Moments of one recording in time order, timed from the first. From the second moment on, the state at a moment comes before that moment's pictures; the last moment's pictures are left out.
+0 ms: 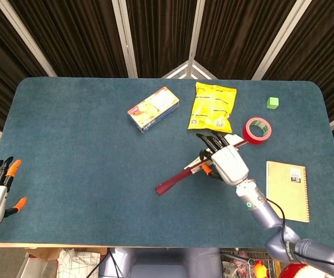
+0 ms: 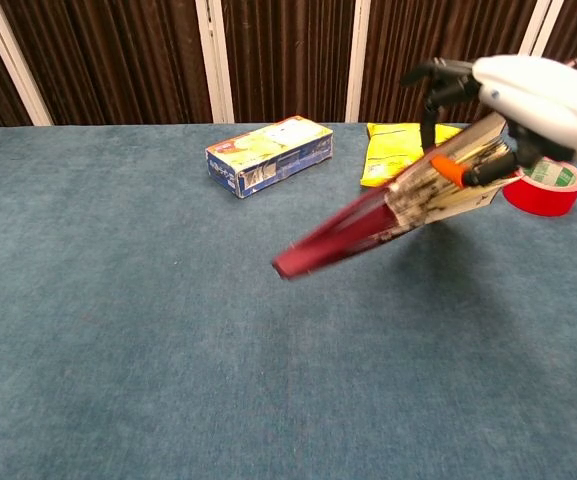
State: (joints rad) left arm -0.08 -1.18 -0.05 -1.63 1.50 1.50 0.22; right arm 0.64 -1.50 0.17 -1.34 -1.62 1.25 0.01
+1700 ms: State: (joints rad) left arm -0.37 -1.79 -0.10 -0.95 1.65 1.52 -0.61; right arm 1.17 -1.55 0.58 -1.90 -0.93 1.21 -0.81
